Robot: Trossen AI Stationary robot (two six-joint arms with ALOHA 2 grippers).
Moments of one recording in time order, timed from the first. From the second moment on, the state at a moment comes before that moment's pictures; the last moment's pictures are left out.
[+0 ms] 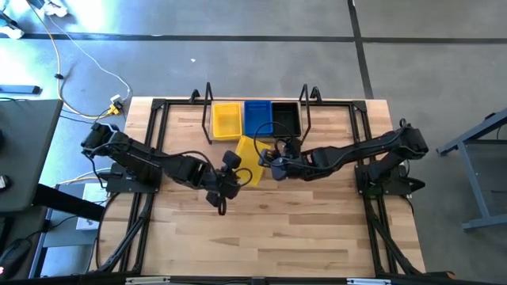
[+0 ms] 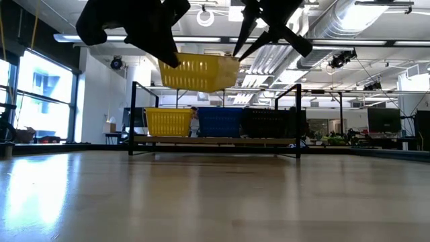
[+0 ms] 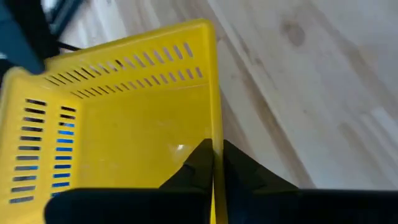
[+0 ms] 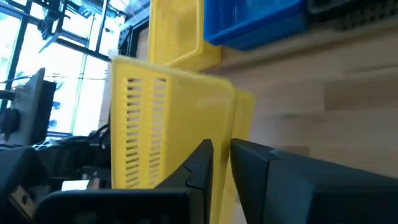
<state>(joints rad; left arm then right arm) -0.18 1.51 1.13 -0.60 -0.46 0.47 0.19 1.61 1.29 -0.54 0.63 1.65</state>
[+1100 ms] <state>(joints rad) 0.36 1.28 1.03 -0.57 -0.19 0.32 -0.03 1.34 1.29 -0.56 0.54 1.04</state>
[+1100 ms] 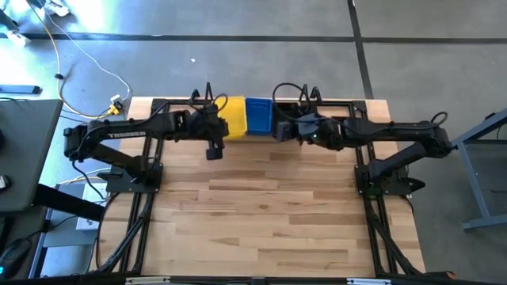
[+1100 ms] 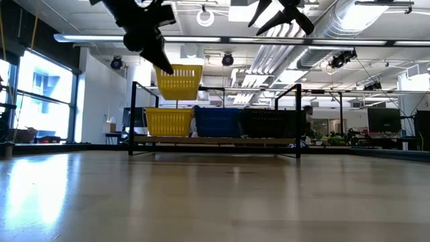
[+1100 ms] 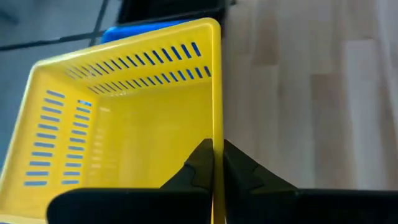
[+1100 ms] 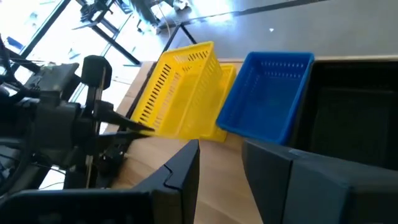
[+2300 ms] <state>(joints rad) 0.63 1.33 0.91 -0.51 0.01 0.49 -0.09 1.33 1.29 -0.56 0.44 0.99</state>
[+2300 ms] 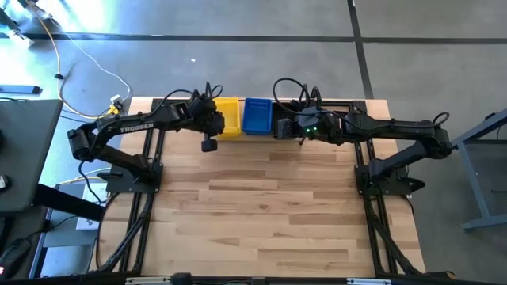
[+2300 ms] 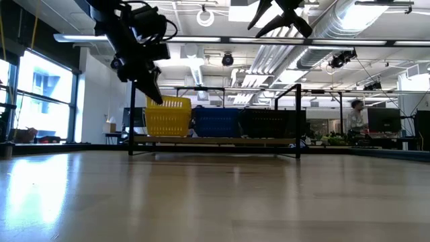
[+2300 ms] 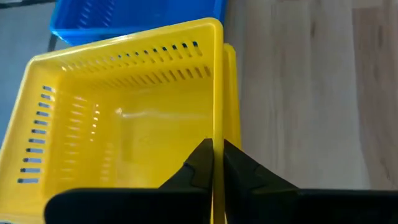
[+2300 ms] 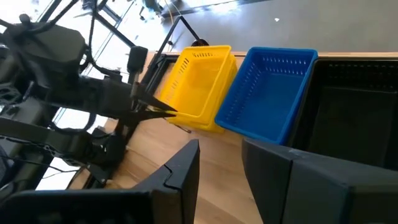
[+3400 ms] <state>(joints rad) 0.59 1.35 0.97 -0.62 0.03 0.46 -0.09 1.33 1.29 -0.56 0.44 0.99</state>
